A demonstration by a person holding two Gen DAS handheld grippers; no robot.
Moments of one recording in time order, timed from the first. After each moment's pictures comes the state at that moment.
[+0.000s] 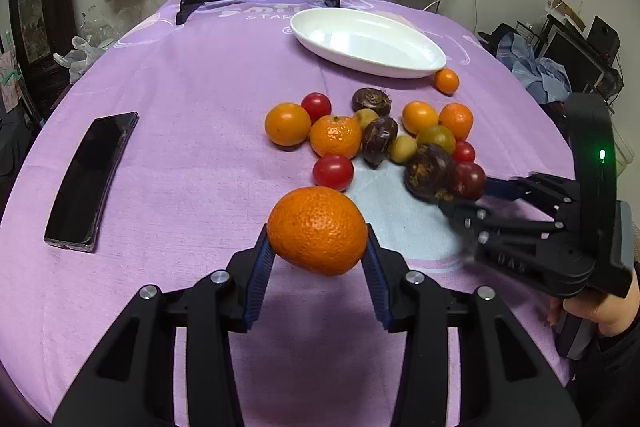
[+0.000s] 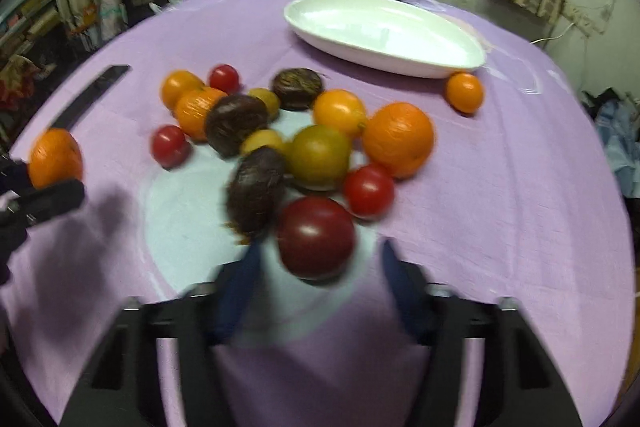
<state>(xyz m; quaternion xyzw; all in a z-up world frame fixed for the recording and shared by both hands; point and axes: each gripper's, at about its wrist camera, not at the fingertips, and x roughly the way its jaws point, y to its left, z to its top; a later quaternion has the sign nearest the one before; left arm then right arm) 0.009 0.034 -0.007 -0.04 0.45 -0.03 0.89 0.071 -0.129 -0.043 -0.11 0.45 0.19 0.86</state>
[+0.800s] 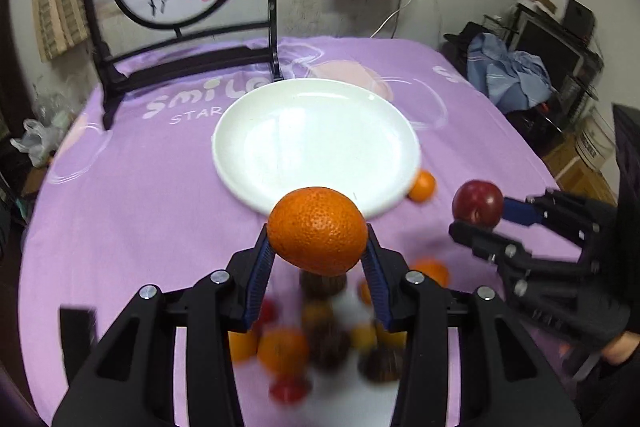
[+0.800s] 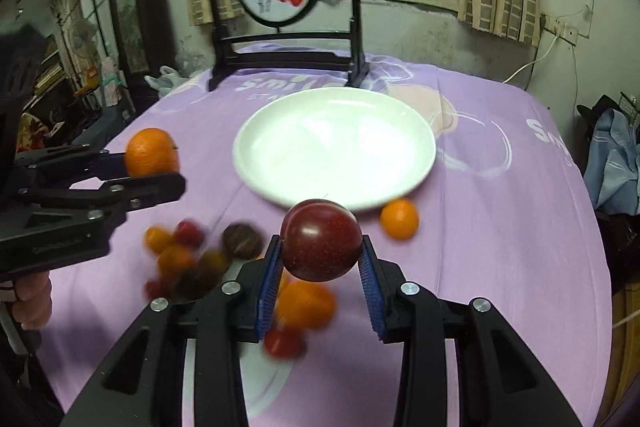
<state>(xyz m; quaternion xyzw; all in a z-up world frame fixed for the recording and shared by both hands) 0.187 -0.017 0.058 0.01 0.44 -0.10 0.90 0.181 -0.171 0.038 -0.06 0.40 0.19 0.90</state>
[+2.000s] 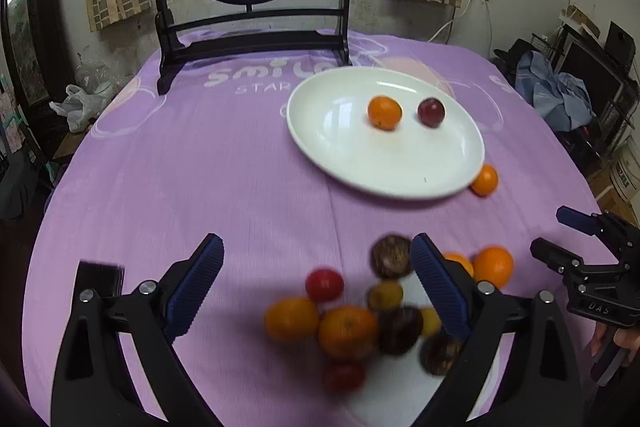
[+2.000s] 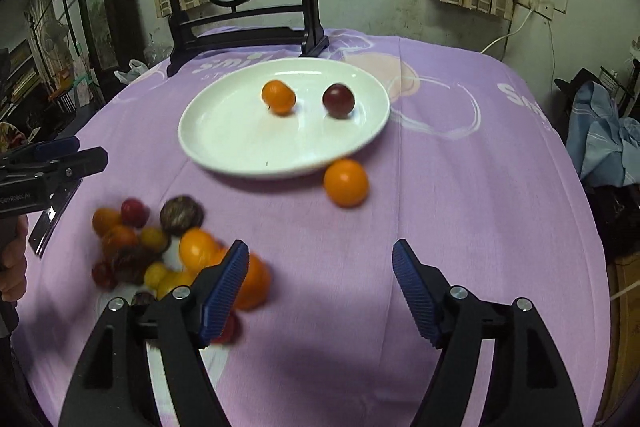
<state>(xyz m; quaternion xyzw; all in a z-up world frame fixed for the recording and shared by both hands) 0.134 0.029 0.035 -0.01 0.42 -0.01 0.91 0.141 -0.209 0.004 -0.05 0.41 0.14 0.90</state>
